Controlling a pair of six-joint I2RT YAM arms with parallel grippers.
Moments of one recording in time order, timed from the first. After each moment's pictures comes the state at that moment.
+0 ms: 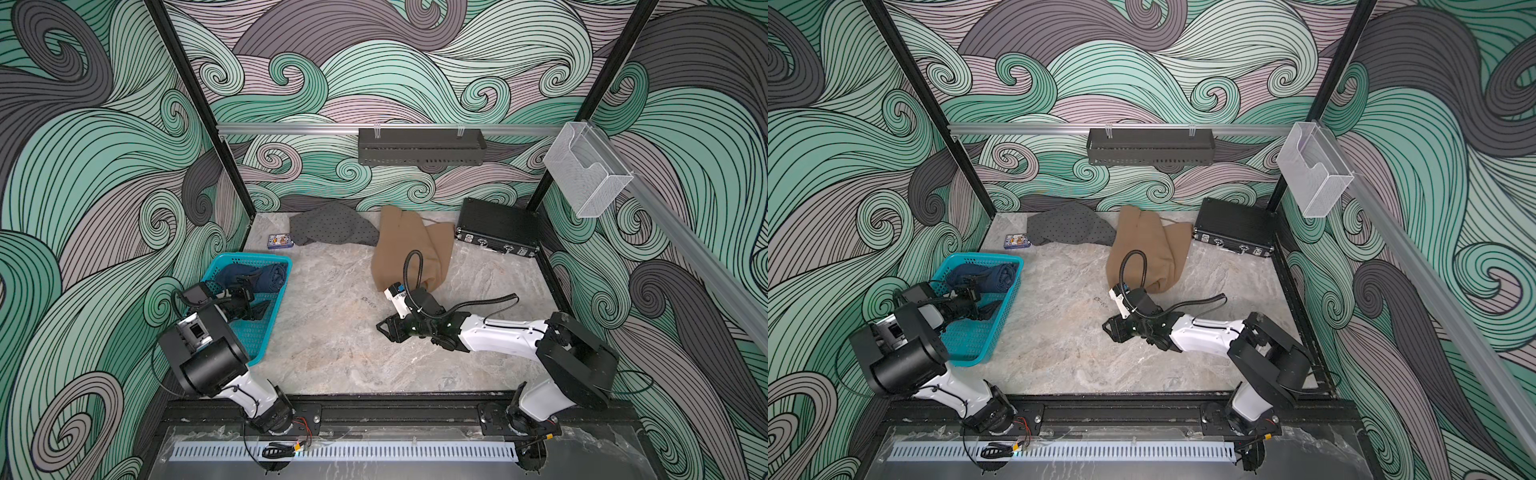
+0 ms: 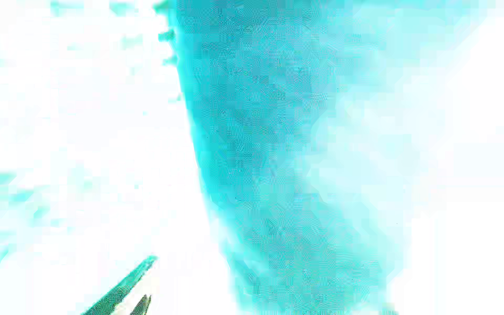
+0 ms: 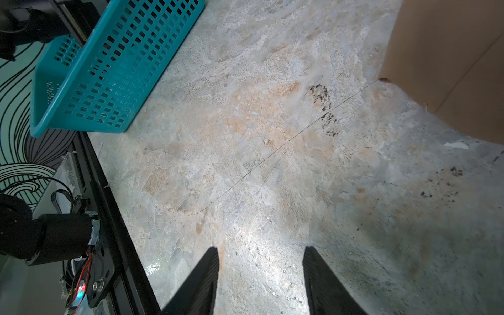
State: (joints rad) left arm 0.73 1.55 0.72 -0.12 0.91 -1.03; right arm 0.92 1.57 0.74 0.12 -0.18 0.45
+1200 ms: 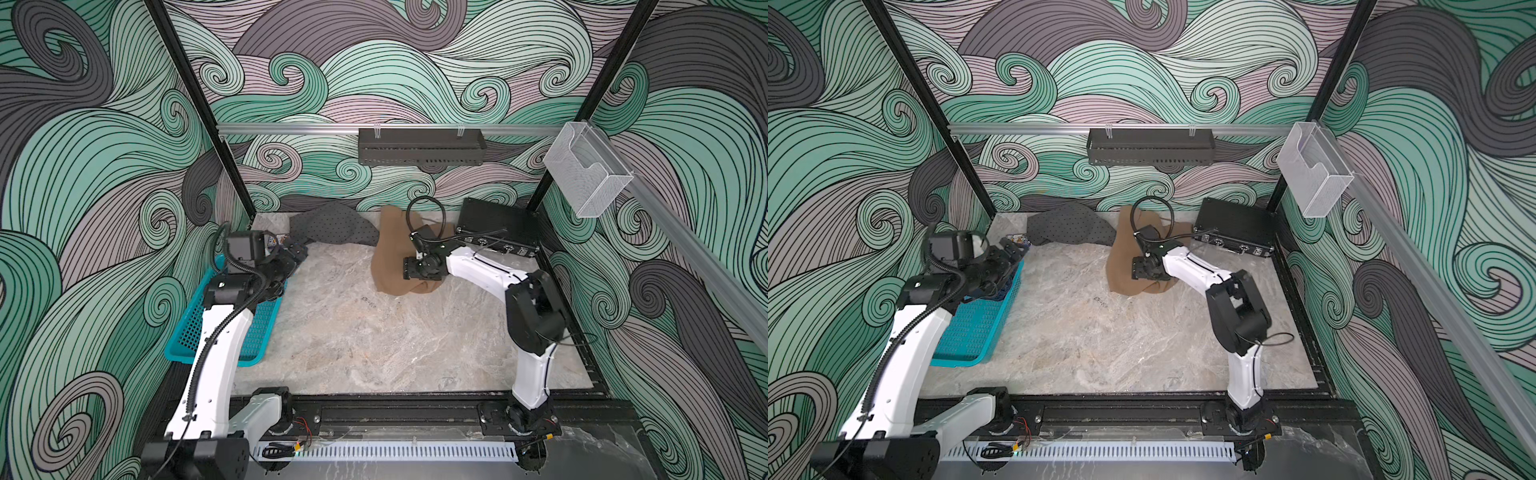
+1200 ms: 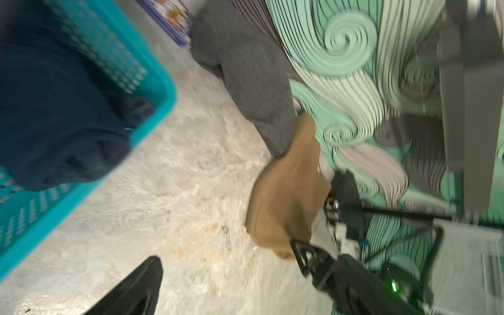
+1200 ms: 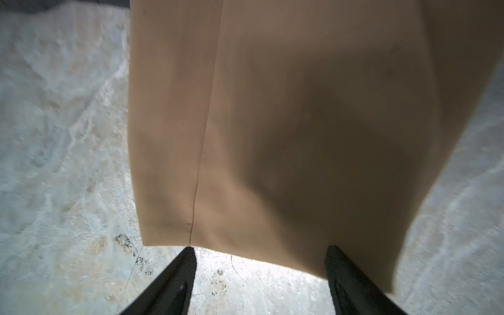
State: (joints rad) left arm -0.03 1.12 1.22 -0.84 0.22 -0.82; right arm 0.60 2.01 1.54 -0.68 0.03 0.48
